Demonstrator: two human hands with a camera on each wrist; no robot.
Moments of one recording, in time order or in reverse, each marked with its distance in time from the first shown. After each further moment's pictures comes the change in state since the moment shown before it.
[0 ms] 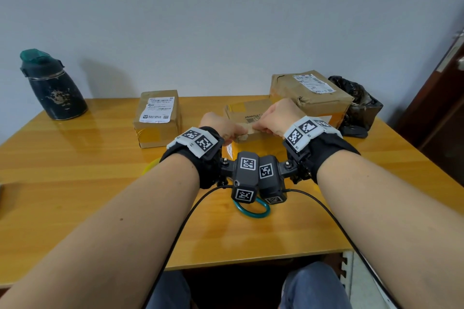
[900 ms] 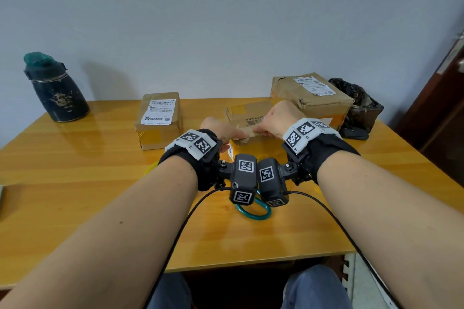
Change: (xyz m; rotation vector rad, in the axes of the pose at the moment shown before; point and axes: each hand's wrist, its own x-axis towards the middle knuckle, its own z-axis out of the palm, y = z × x) left_hand -0.004 -0.001 -0.005 0.049 -0.017 -0.042; right_hand -0.006 -0.002 -0.003 -0.020 -0.006 -0.011
